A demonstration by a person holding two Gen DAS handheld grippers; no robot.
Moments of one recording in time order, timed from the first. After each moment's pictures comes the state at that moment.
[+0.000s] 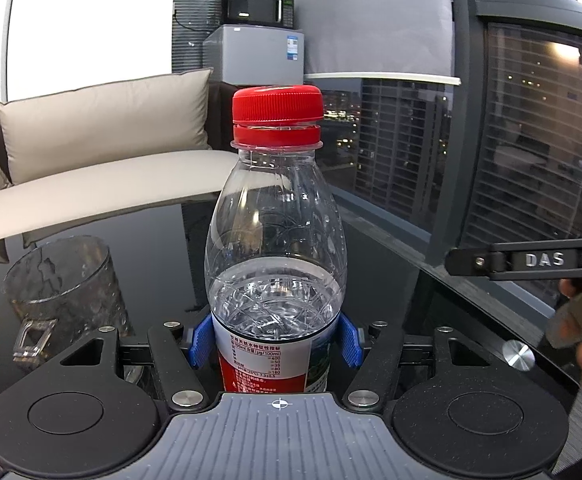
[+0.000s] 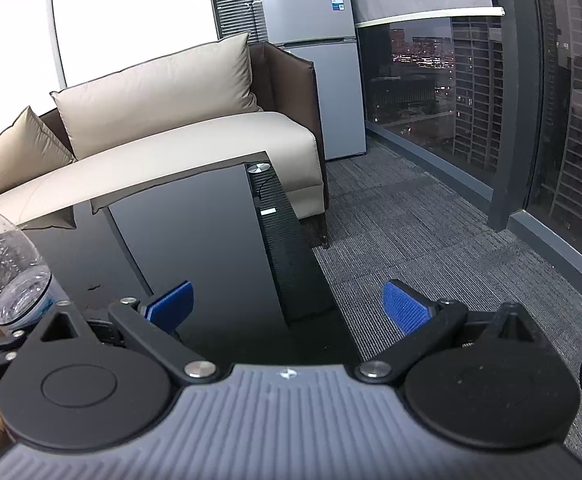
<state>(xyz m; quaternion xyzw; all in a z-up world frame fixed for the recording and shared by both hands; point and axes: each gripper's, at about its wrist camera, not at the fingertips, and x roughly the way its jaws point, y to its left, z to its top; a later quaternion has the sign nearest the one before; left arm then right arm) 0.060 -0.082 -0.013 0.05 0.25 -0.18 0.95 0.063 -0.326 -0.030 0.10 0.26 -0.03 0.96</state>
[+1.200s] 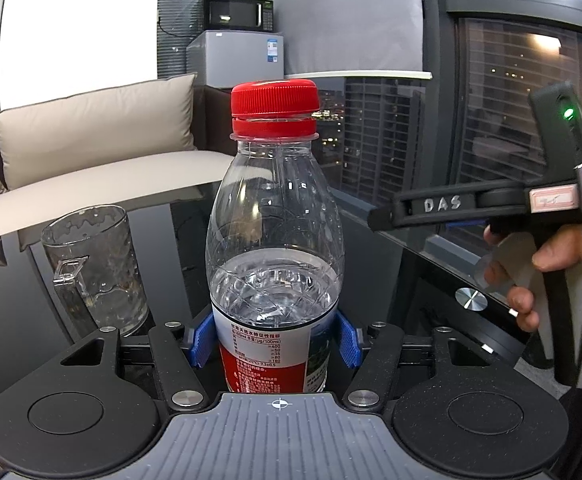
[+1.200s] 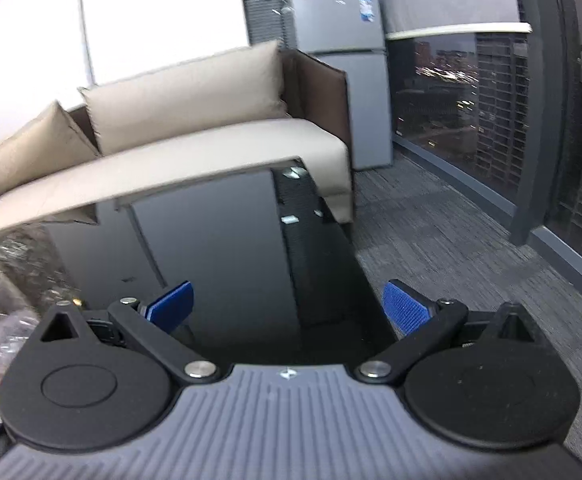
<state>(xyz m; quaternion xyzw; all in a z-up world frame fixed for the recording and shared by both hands) -0.008 -0.078 -0.012 0.07 0.24 -0.20 0.95 0.045 -0.301 -0.023 0.09 0.23 0.03 0.97</state>
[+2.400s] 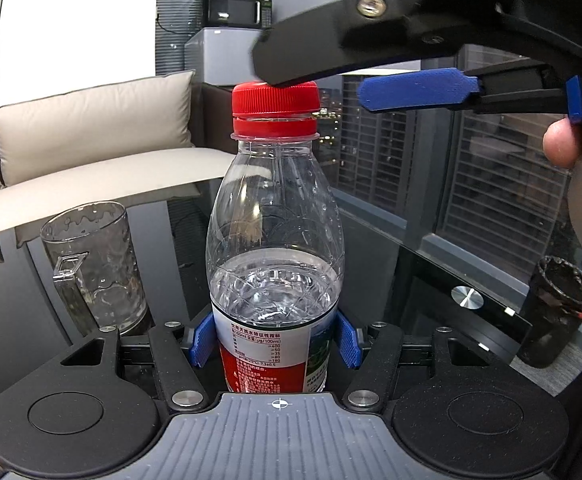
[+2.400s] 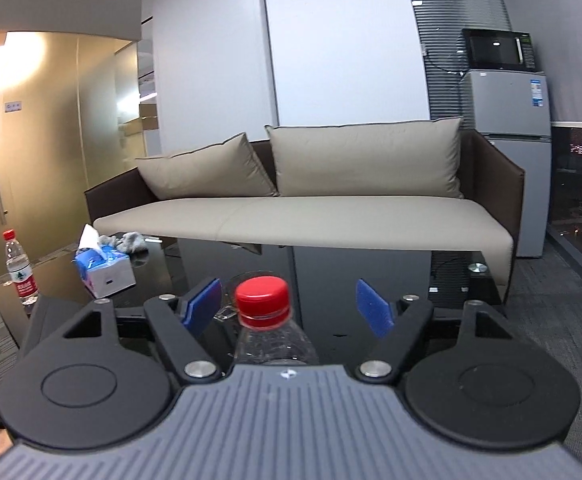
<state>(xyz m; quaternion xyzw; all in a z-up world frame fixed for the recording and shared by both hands) -0.010 -0.078 -0.014 0.06 0.25 -0.20 0.95 -0.018 -0.219 0.067 0.03 0.14 0.26 0.95</state>
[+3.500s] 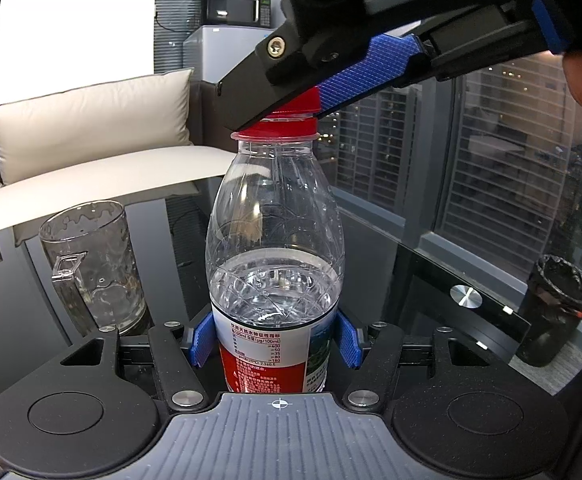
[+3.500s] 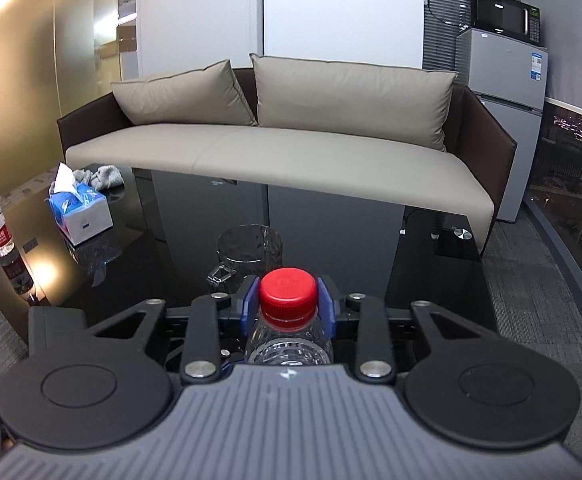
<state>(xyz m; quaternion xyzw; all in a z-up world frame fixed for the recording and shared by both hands) -0.011 -0.078 -0.013 0.06 0.25 -0.20 0.95 -0.004 -0.168 0.092 -0.04 0.25 0.22 0.94</state>
